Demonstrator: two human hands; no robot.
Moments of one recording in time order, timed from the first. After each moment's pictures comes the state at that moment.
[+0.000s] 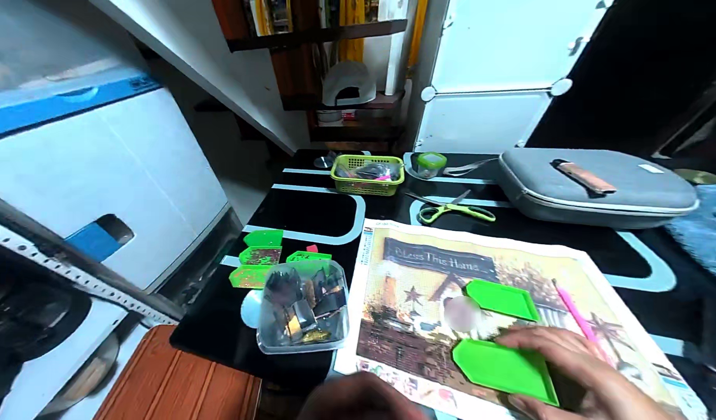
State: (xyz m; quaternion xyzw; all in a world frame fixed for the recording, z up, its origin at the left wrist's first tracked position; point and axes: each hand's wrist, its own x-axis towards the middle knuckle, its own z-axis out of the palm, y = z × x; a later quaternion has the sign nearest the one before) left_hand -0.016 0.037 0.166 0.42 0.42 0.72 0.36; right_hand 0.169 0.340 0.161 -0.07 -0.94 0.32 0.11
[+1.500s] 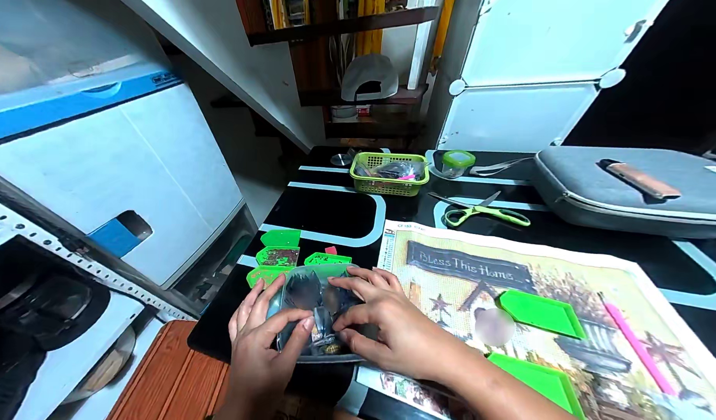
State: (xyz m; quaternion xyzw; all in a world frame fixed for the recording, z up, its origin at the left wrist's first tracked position) left_hand -0.116 0.002 0.135 0.33 0.83 0.41 -0.18; right_hand -0.028 0.223 0.177 0.12 -0.93 0.34 0.05
